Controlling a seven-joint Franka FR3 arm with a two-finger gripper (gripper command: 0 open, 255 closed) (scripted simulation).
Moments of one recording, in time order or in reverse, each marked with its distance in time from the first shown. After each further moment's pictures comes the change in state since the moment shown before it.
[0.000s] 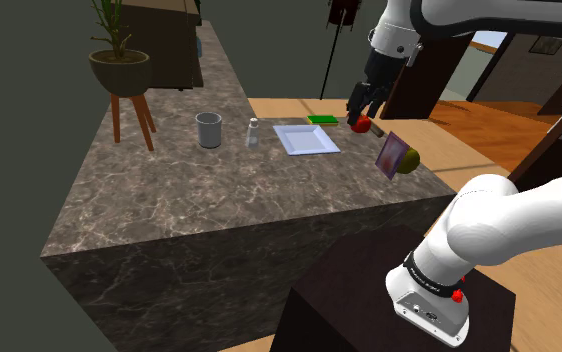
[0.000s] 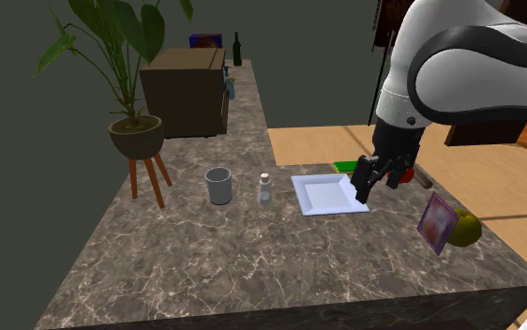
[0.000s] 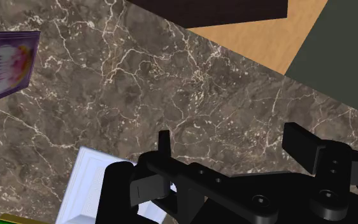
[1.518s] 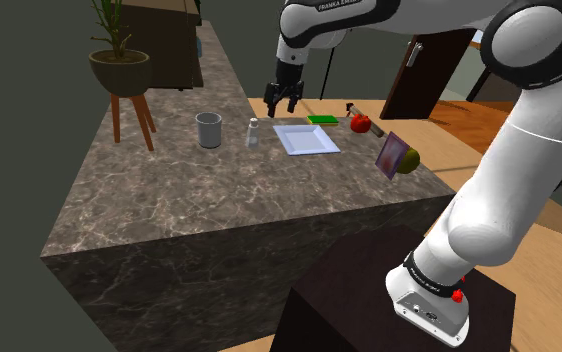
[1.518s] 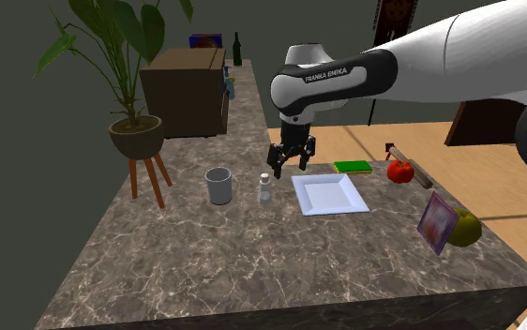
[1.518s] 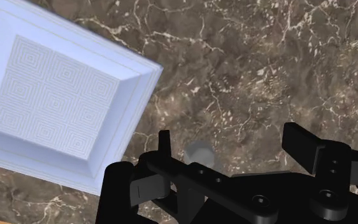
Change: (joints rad) arm 0.034 0.872 -0.049 0.594 0.113 0.229 -0.113
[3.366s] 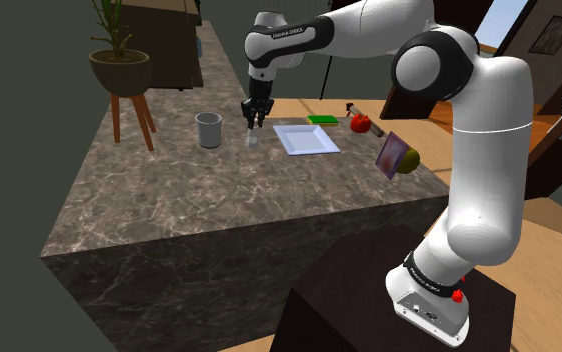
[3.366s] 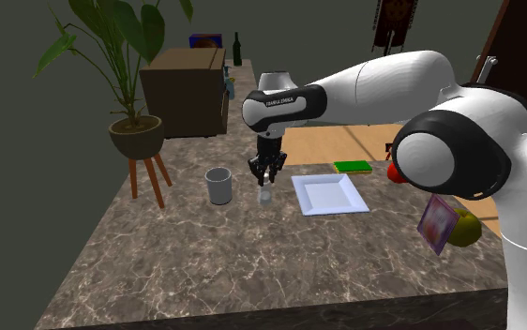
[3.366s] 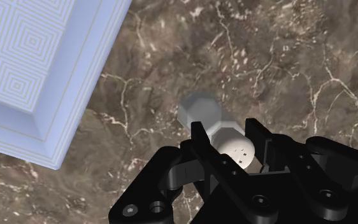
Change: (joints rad) arm -0.014 0.389 0.017 0.360 0.057 0.009 -0.032
